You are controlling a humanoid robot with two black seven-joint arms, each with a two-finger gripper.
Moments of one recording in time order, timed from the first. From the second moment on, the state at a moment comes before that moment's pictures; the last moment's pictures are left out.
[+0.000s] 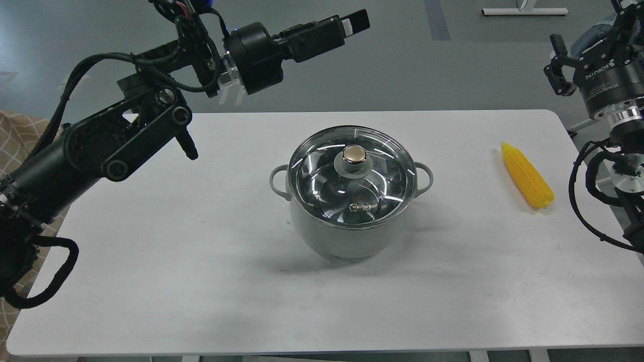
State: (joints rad) left arm -0.98 0.38 -0.75 -1.19 1.63 -0.22 -0.47; right arm 0.85 -0.41 0.89 0.54 -0.28 0.49 0.49
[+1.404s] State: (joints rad) left arm -0.90 0.27 -0.46 -1.01 2.18 0.00 -0.48; right arm 0.84 -0.43 0.89 0.55 -0.28 0.49 0.49
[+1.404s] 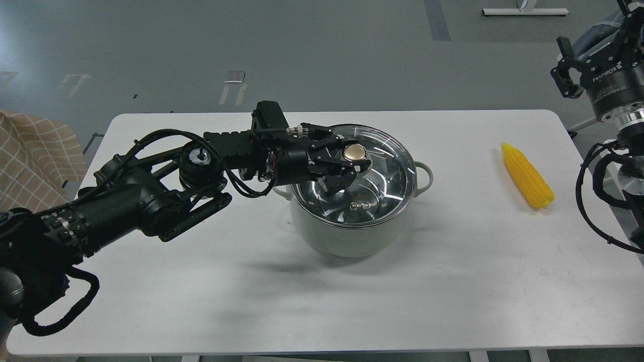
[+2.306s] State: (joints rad) left arm -0.78 0.95 -0.46 -1.20 1.91 0.20 -0.49; right arm 0.81 -0.47 0.89 0.57 -0.28 0.49 0.49
